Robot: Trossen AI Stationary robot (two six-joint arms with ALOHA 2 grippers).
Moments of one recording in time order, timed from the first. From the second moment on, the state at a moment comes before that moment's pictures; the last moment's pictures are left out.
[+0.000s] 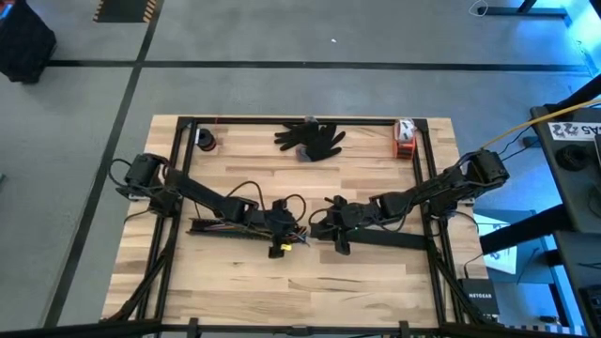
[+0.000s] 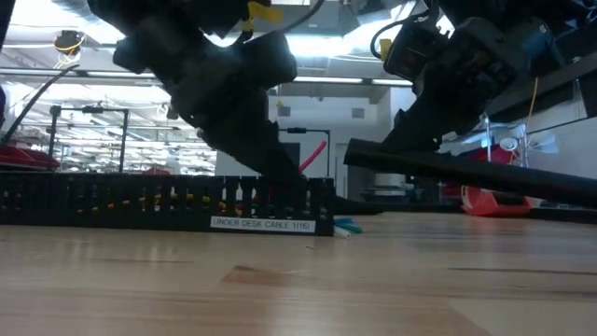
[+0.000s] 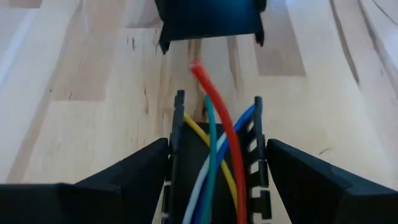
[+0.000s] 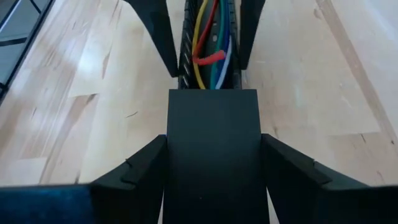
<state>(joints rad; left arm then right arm) -0.23 1.77 0.88 0.16 -0.17 -0.15 0.25 1.56 0.66 0.21 0.03 0.33</state>
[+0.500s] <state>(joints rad) -0.21 1.81 0.88 0.24 -0.17 -0.18 0.27 1.65 0.74 0.20 0.12 0.31</state>
